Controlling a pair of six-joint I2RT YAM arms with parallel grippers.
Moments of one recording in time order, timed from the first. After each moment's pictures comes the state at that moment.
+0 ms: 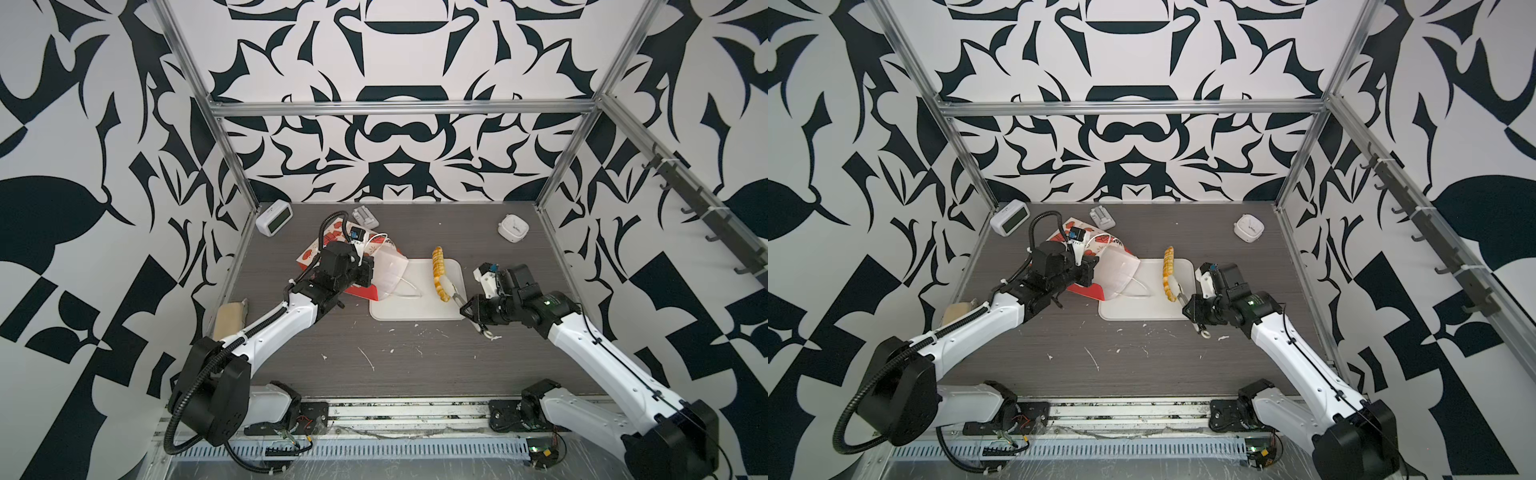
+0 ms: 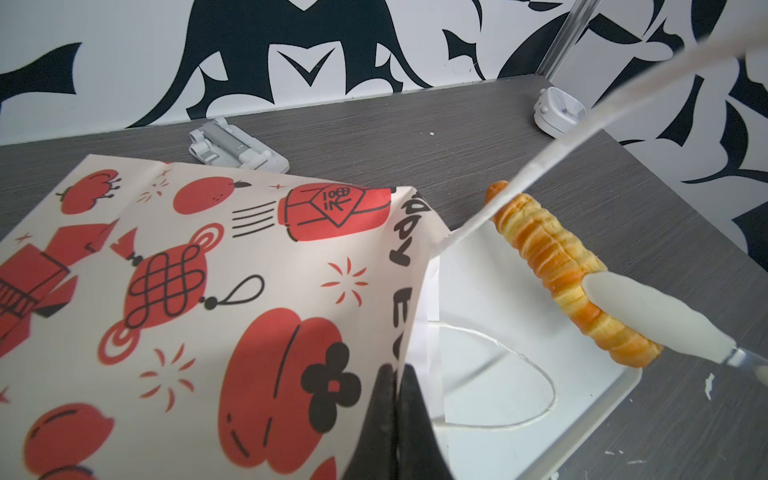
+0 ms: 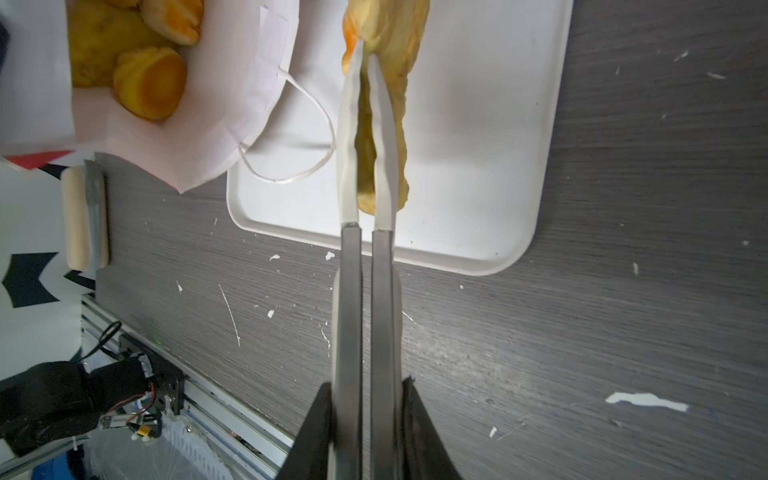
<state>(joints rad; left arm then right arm) -0.52 1.32 0.82 0.03 0.09 -0.16 0.34 1.02 0.77 -0.72 -0.40 0.47</state>
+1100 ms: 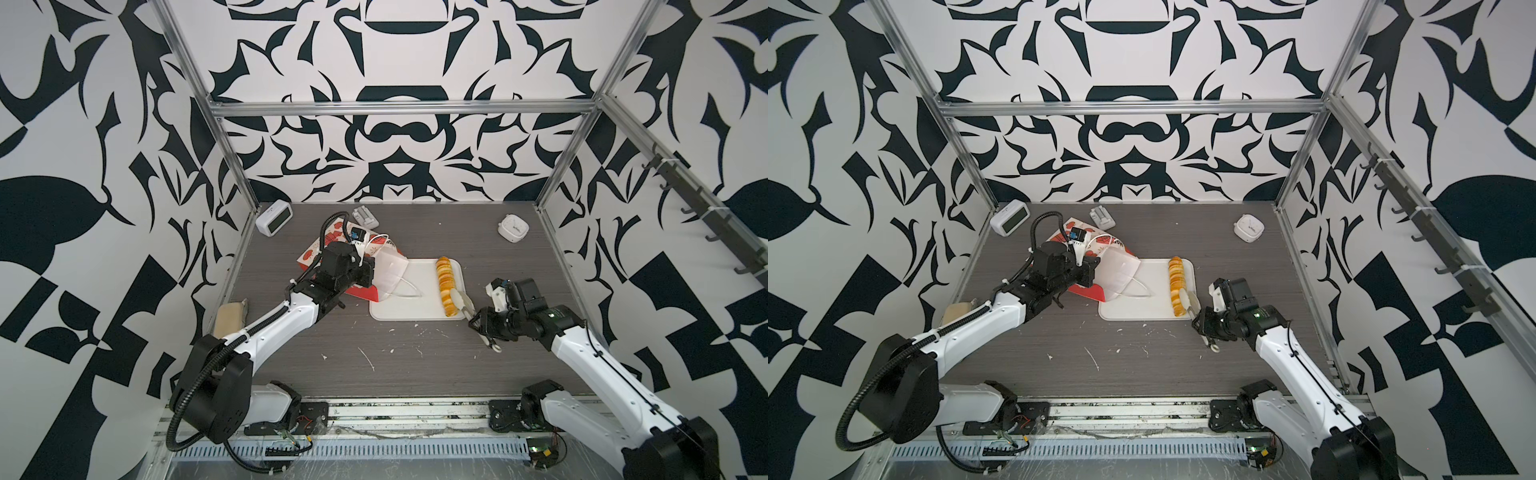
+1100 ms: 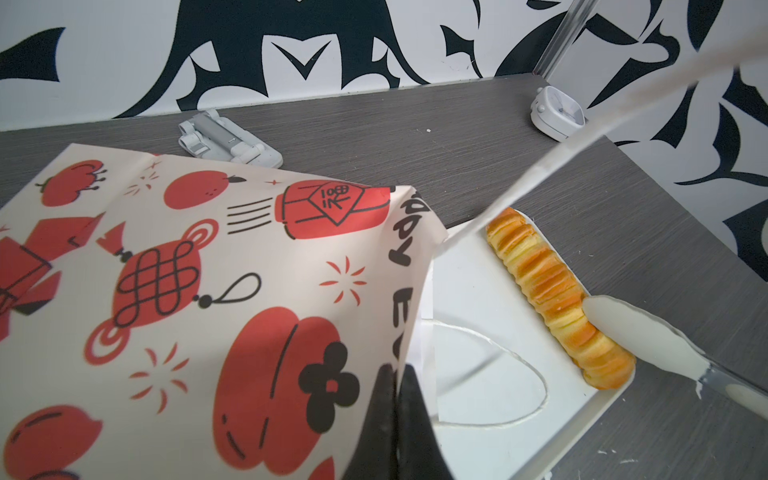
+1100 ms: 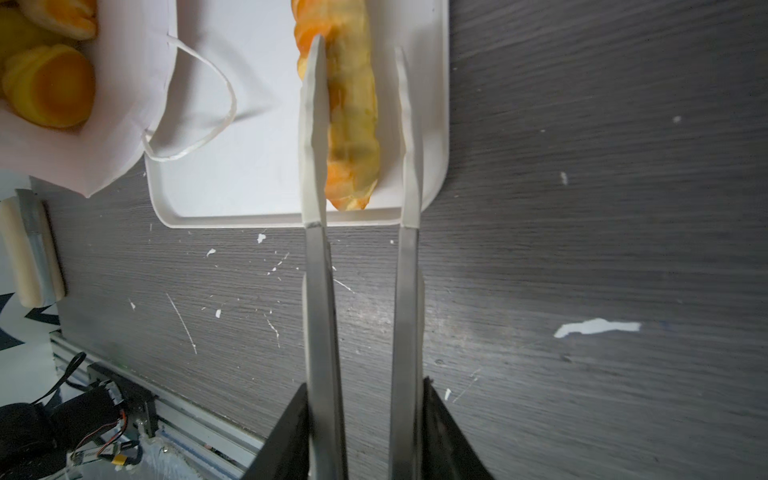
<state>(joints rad) -0.52 1.34 0.81 0.04 0.10 -0.18 0.28 0.92 0.64 -0.80 -0.33 0.50</state>
